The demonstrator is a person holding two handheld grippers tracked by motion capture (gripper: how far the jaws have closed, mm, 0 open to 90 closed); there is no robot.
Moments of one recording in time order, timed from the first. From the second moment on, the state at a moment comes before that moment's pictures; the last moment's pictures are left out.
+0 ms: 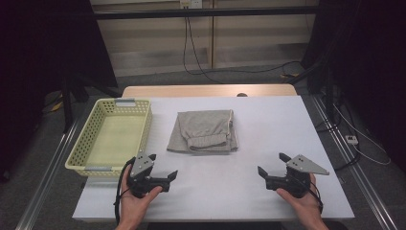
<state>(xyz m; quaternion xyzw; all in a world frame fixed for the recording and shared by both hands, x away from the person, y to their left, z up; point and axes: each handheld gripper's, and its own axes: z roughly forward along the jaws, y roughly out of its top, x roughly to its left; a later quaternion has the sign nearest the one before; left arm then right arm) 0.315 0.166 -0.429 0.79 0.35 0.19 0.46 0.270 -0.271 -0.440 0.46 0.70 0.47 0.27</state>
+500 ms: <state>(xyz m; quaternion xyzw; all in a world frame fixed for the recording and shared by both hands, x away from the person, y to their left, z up) 0.318 0.156 -0.431 0.80 0.34 0.18 0.46 0.271 -0.271 -0.441 0.46 0.70 0.47 0.27</state>
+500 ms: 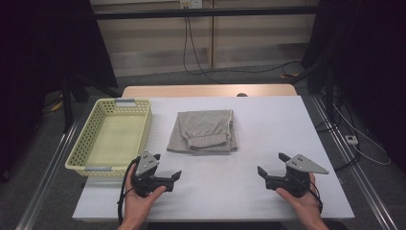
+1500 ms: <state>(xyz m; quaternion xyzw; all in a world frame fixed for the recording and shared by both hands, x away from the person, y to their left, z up) 0.343 0.142 -0.420 0.80 0.34 0.18 0.46 0.274 -0.271 -0.442 0.46 0.71 0.46 0.27</state>
